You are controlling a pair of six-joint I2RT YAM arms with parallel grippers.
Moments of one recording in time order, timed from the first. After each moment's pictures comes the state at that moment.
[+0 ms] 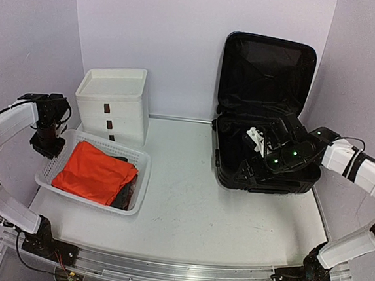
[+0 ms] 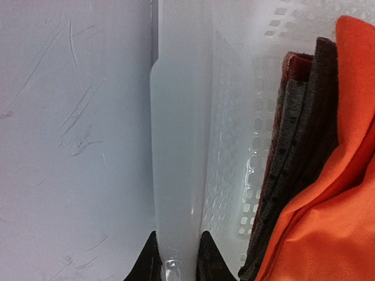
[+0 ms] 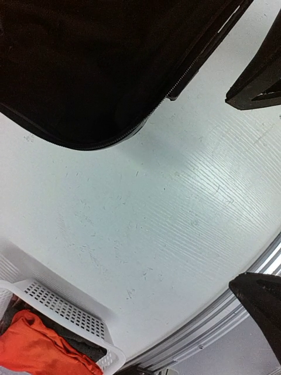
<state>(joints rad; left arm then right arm) -0.08 1.36 1.19 -1.19 -0.37 0.06 0.60 1.34 1.13 -0.81 -0.26 0.10</state>
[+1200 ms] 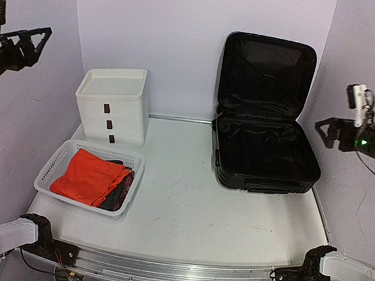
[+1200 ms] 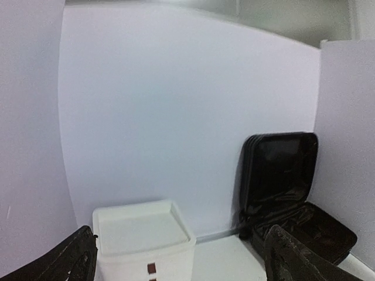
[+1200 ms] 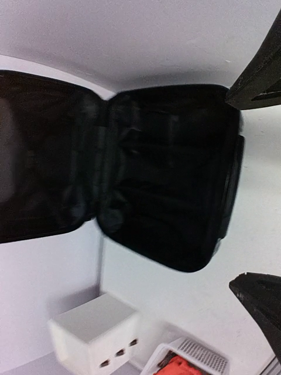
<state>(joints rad) -0.06 0.86 1.55 -0.51 0.28 -0.11 0.21 0.86 1.34 -0.93 -0.05 0.02</state>
